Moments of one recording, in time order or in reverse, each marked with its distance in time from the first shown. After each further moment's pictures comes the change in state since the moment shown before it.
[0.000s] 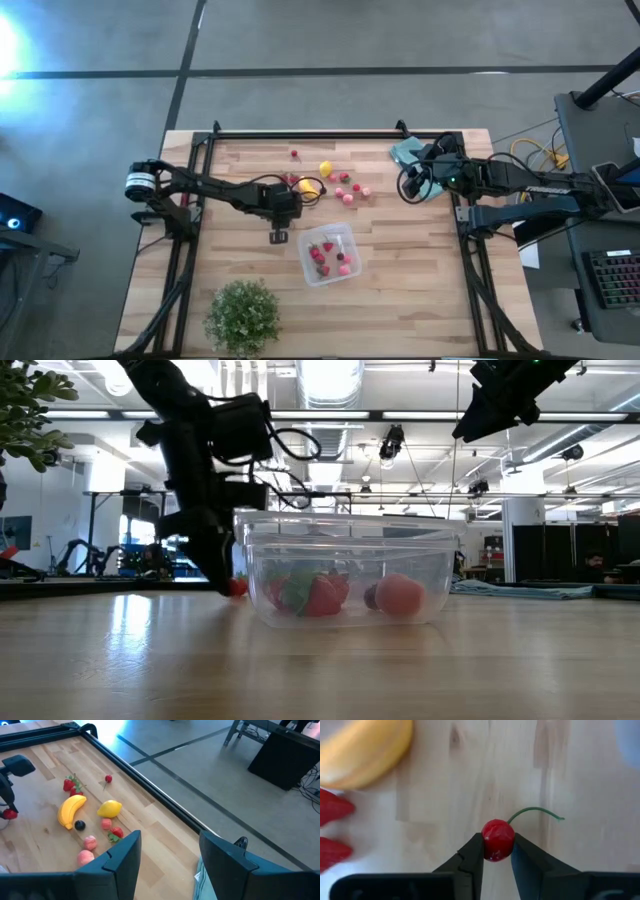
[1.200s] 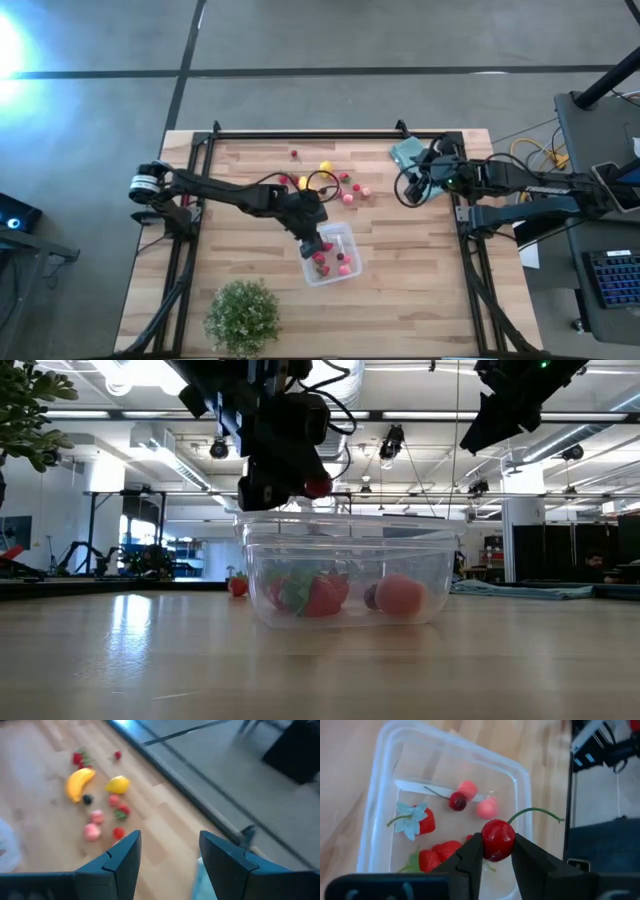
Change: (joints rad) left arm -0.091 0.046 0.229 0.213 0.484 -0.653; right arm -0.005 0.002 -0.007 -0.090 -0.108 -0.007
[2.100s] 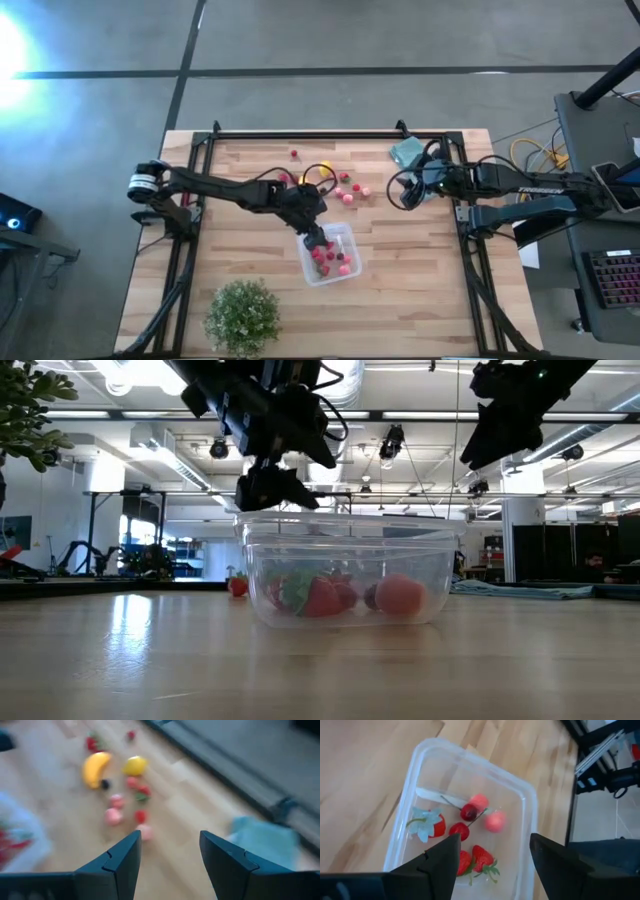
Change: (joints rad) left arm 0.027 -0.021 0.001 0.001 -0.033 -0.081; right arm 0.005 0.036 -0.038 0.006 -0.121 0.158
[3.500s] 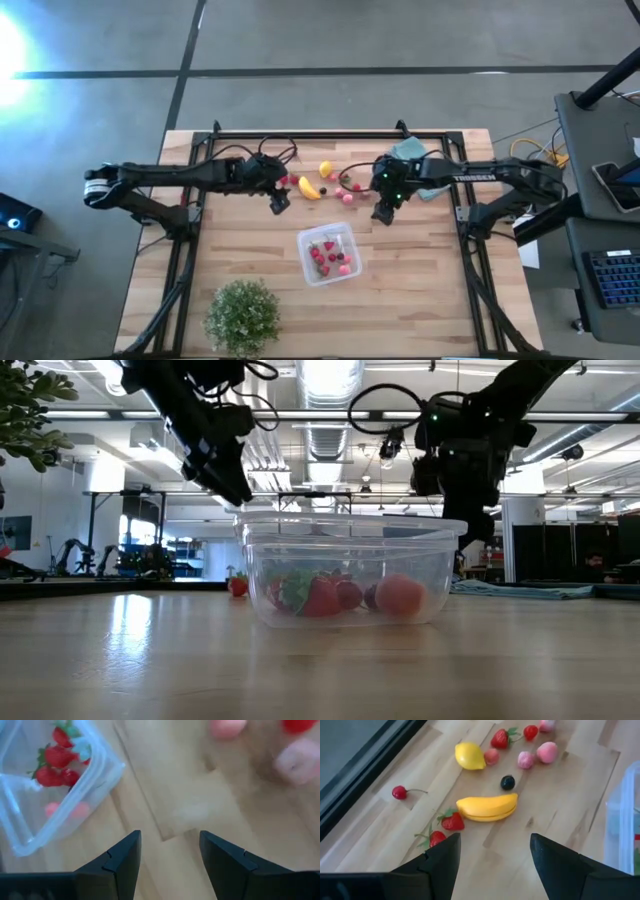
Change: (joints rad) left arm 0.193 -0.374 -0.200 -0.261 -0.568 0.446; right arm -0.235 0.536 -0.010 0.197 -0.796 -0.109
